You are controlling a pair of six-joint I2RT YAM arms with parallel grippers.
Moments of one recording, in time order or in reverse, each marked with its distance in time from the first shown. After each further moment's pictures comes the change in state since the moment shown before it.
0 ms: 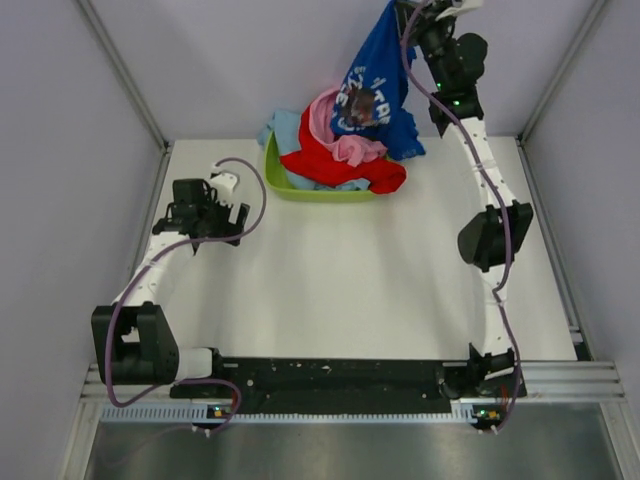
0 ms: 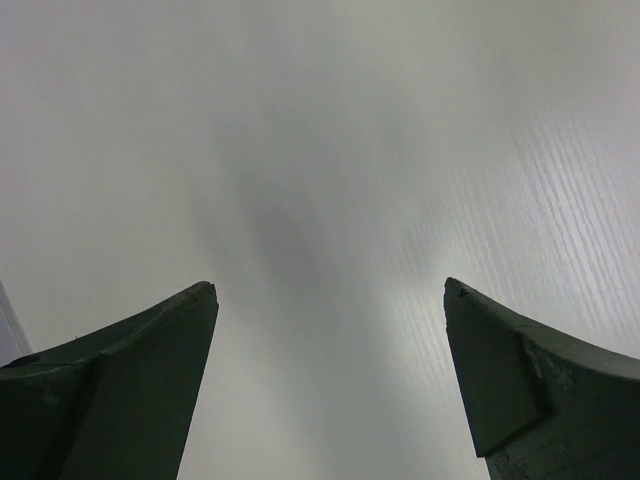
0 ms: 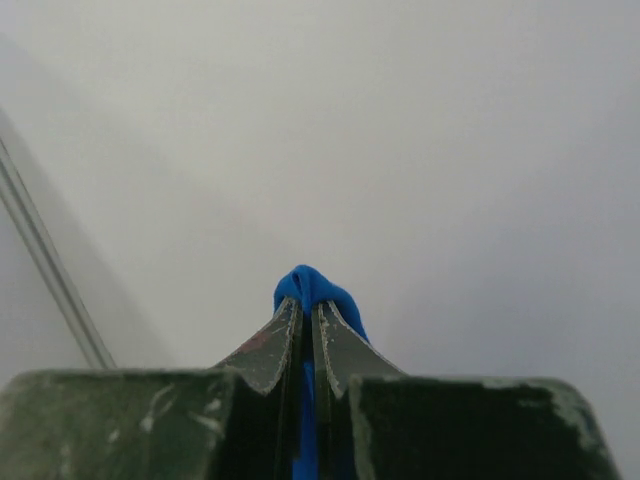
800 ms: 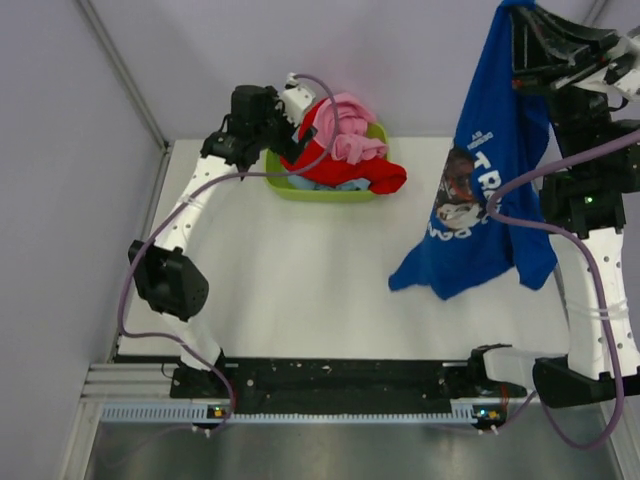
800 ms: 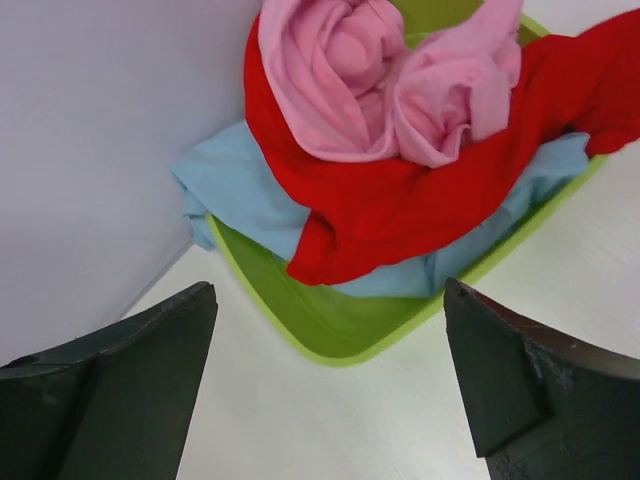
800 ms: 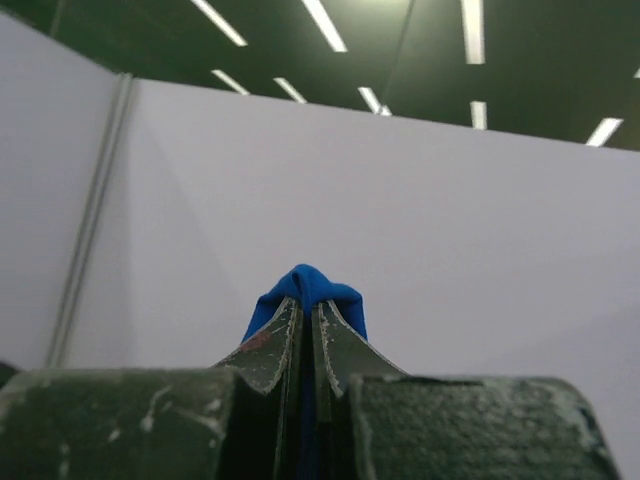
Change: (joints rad) left arm -0.352 0.459 0.881 -0.091 -0.002 0.161; right arm -0.066 -1.045 -0.693 0.105 -0.102 -0.409
